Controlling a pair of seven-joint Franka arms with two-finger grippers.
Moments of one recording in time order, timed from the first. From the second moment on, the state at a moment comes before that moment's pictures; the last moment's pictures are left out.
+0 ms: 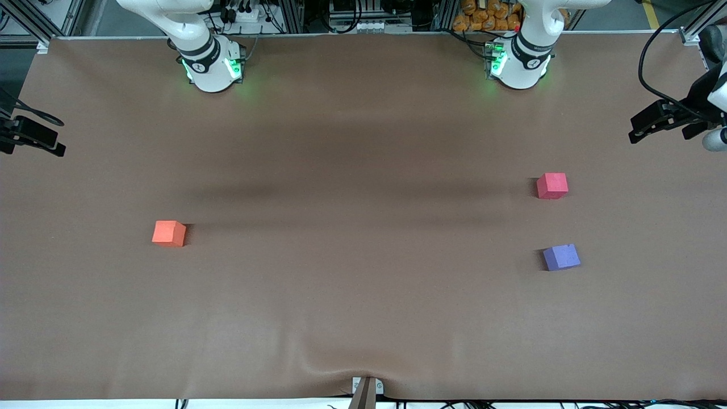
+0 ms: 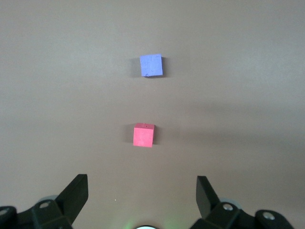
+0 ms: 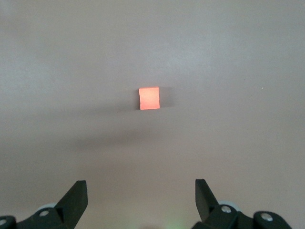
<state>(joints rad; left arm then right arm) -0.09 -0.04 0.04 -1.56 0.03 1.49 -0.11 -0.01 0.08 -0.09 -1.45 0.01 1.43 -0.03</state>
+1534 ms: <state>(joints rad) -0.09 -0.03 0.04 -1.59 0.02 1.47 -0.16 -0.01 0.55 -0.08 -1.48 0.02 1.60 -0.03</state>
